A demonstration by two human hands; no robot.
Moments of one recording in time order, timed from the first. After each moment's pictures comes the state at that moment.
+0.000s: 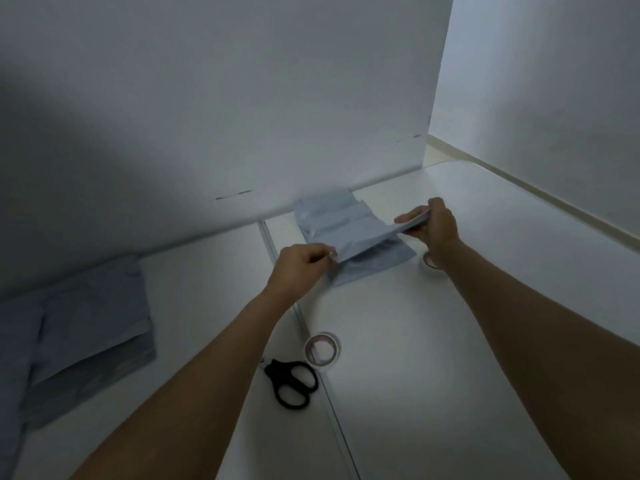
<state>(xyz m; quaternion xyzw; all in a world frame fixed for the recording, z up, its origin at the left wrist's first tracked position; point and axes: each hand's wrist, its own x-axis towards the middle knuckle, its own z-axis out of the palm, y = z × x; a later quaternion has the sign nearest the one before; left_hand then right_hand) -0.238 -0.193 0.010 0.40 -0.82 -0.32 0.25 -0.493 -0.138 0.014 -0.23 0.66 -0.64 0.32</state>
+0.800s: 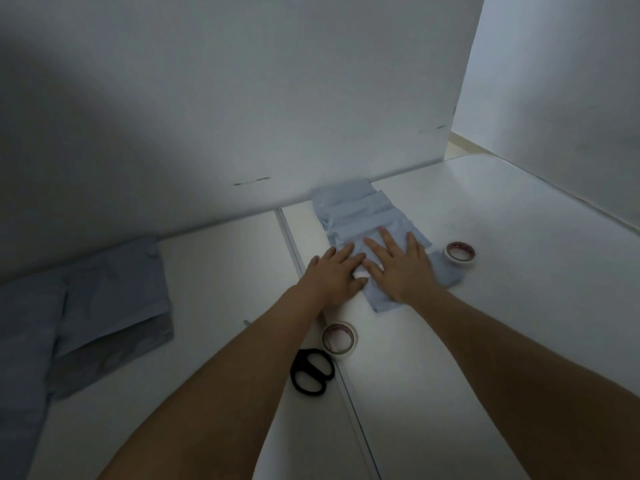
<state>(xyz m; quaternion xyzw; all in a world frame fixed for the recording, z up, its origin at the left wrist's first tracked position) -0.256 -0.203 -0.044 0.36 -0.92 -0.11 -0.03 -0.417 -0.133 -0.064 -0.61 0.79 -0.07 0.03</state>
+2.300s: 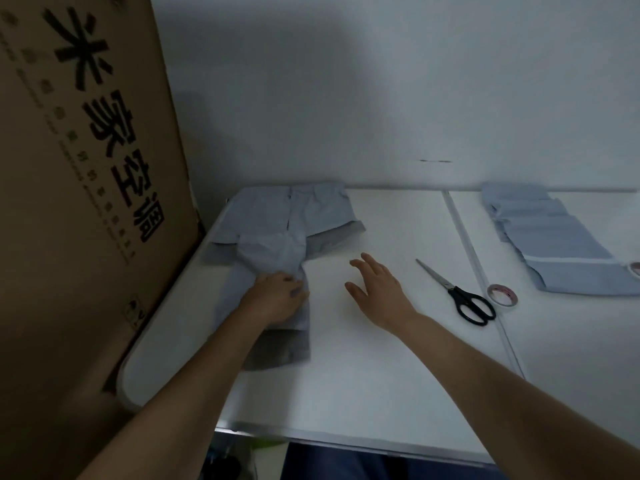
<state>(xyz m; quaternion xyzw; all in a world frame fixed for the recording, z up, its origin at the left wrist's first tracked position) 0.153 -0.056 -0.010 0.63 -0.76 -0.12 -0.04 -0.071 -0.054 -0.027 -0.76 0.60 -0.18 0.17</state>
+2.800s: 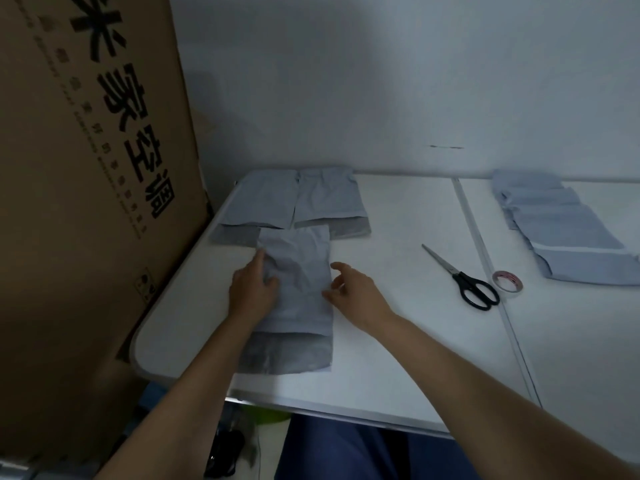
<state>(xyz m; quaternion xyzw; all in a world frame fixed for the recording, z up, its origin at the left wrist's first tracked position) 0.183 -0.026 -0.043 0.74 -0.59 -0.18 0.27 -0.032 -0.023 -0.031 -0.72 0.57 -0.23 0.32</state>
